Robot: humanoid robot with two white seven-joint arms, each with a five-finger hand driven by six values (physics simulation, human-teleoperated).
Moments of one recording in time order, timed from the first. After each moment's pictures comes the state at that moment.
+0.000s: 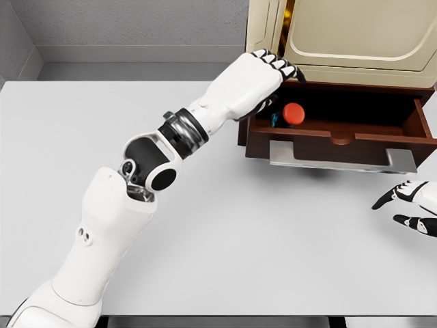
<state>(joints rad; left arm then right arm) -0.52 0.00 -0.46 -1.67 -0.98 -0.23 -0.31 0.47 -1.08 -0.17 -1.77 0.01 -0.61 0.28</state>
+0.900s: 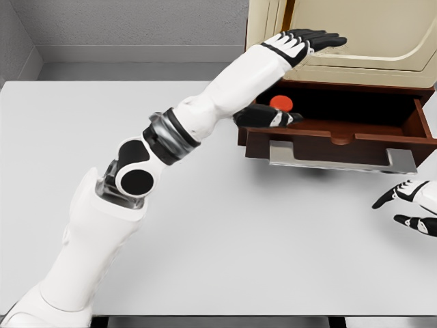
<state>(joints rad) -0.51 0.07 -0.47 -1.80 -0.37 -0.24 -0.32 0.47 -1.09 -0.17 -1.77 0.01 -0.61 0.28</state>
